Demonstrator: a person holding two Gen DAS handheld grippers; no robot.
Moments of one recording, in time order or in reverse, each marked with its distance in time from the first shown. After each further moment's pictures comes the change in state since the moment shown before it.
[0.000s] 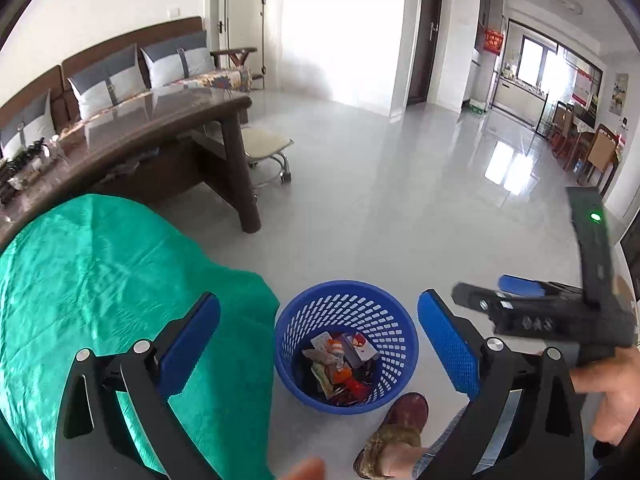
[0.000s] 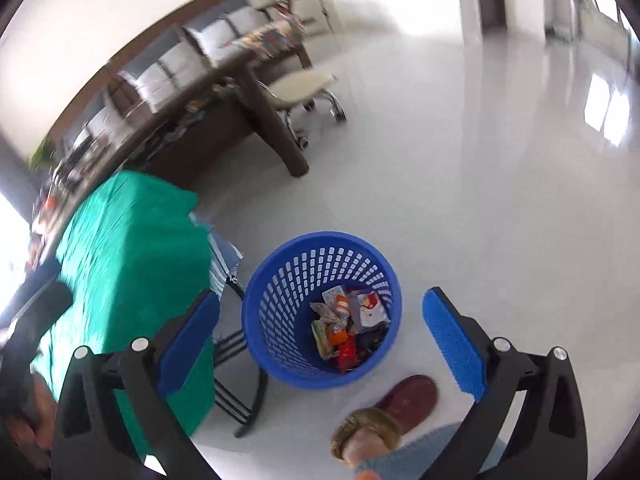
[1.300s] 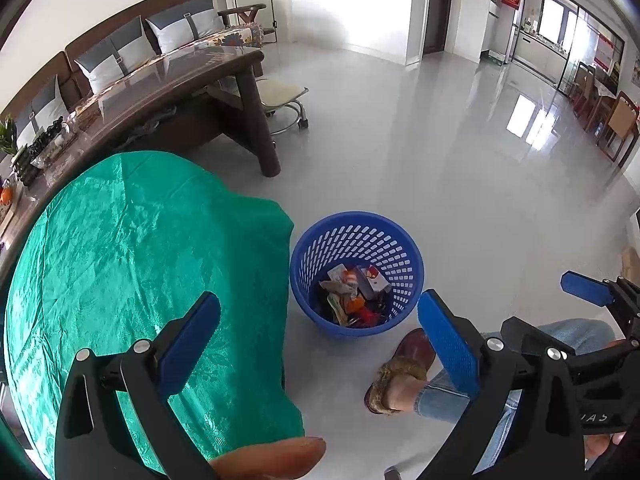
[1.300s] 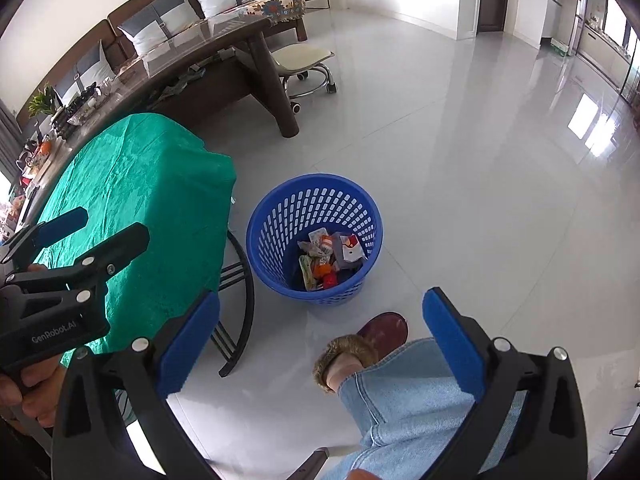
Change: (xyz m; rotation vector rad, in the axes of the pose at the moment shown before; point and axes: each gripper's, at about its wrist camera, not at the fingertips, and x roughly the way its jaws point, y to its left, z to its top) left arm -0.042 -0.022 -0.019 0.026 0.225 0.086; right arm -0.059 0.039 -0.044 -0.002 0.190 -0.107
